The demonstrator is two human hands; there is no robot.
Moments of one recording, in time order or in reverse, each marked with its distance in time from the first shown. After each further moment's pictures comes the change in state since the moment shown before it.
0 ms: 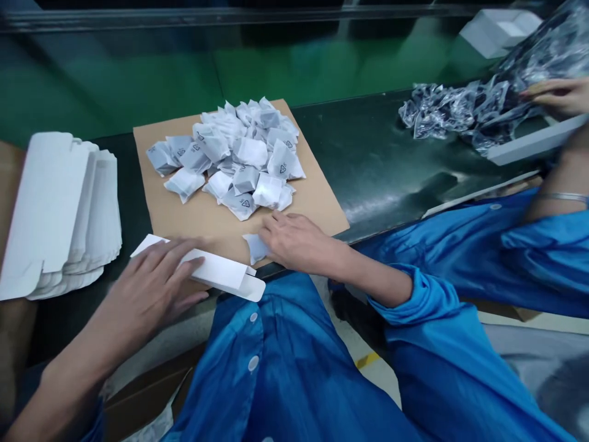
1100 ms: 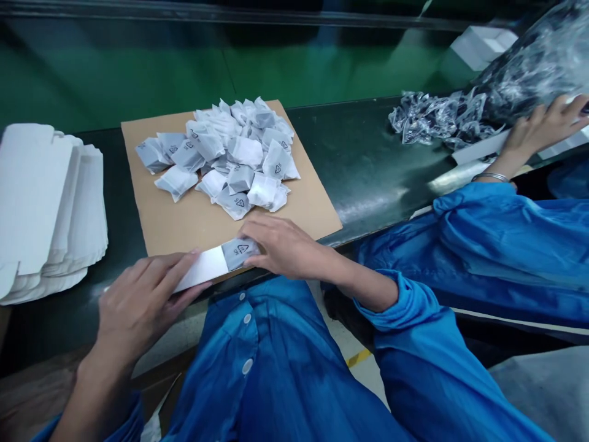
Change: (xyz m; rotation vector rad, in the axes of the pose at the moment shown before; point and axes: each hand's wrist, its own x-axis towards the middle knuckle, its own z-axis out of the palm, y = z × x) left_hand -0.005 0.016 0.013 0.027 0.229 -0.154; right_hand 0.002 -0.007 -0.004 0.603 0.223 0.046
